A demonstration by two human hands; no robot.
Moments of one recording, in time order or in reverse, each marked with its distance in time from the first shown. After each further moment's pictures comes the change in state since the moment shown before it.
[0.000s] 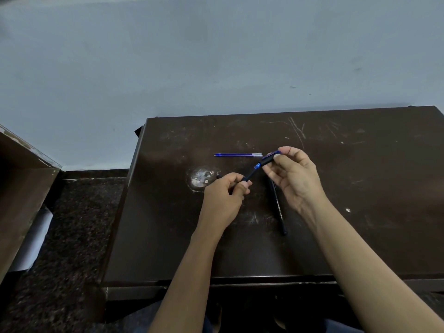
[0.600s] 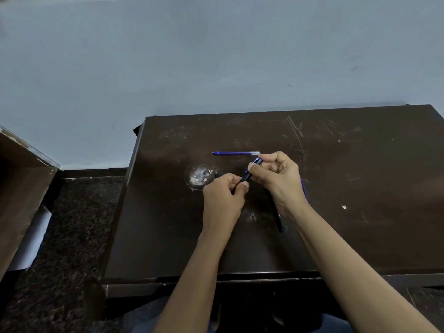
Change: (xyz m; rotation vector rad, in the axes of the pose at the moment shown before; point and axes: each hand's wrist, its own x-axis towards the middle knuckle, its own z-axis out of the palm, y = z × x) left_hand -0.005 -0.008 0.010 0.079 0.186 0.021; right_hand -0.012 0.023 0.009 -0.345 -0.078 -0.148
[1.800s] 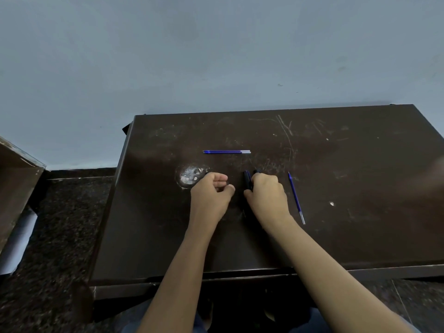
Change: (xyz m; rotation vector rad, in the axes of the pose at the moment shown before) left_hand 0.006 0.000 -0.002 -0.030 -0.017 -0.173; right_hand -0.006 0.018 -0.002 -1.269 -0.056 0.014
